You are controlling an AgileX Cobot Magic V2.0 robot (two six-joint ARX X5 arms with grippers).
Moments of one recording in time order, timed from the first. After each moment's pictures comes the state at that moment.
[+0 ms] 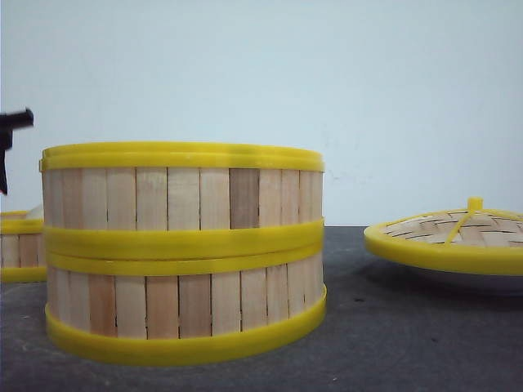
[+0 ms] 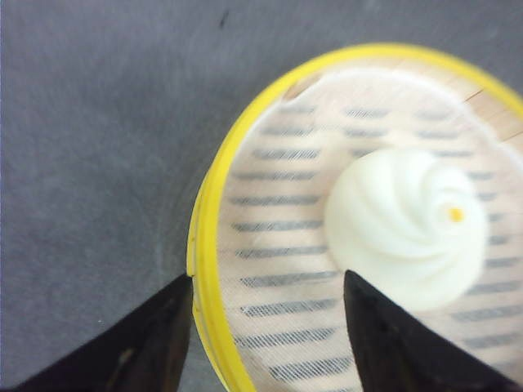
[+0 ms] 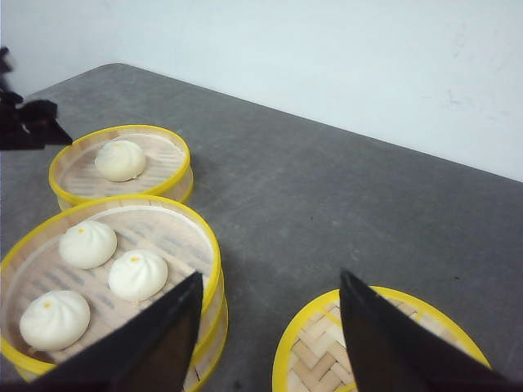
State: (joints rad) left arm 0.11 1.56 1.06 -0.33 0.02 -0.37; right arm 0.63 0.64 1.03 -0.67 0.08 0.06
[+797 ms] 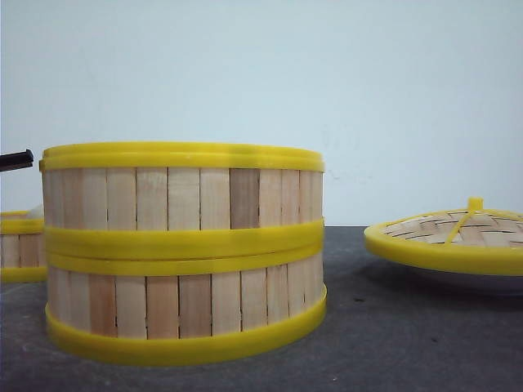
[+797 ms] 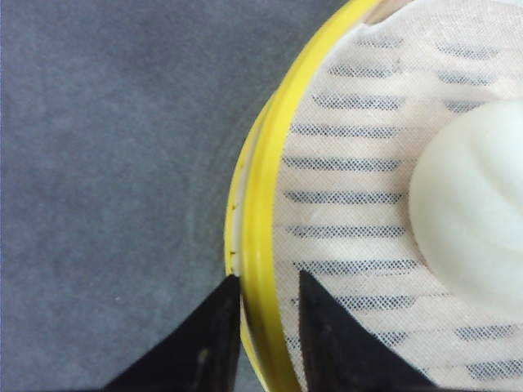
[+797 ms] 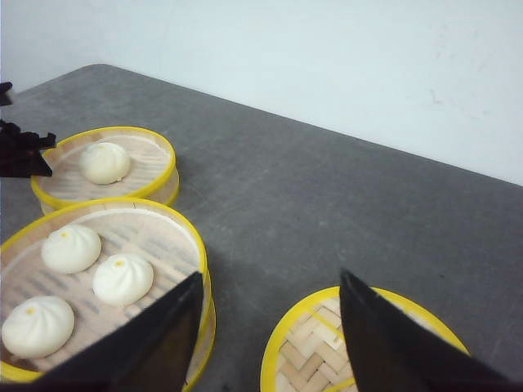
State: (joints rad) left arm 0.12 1.66 1.07 -0.36 -0.02 -0.38; right arm 0.63 0.64 1.03 -0.67 0.11 0.06
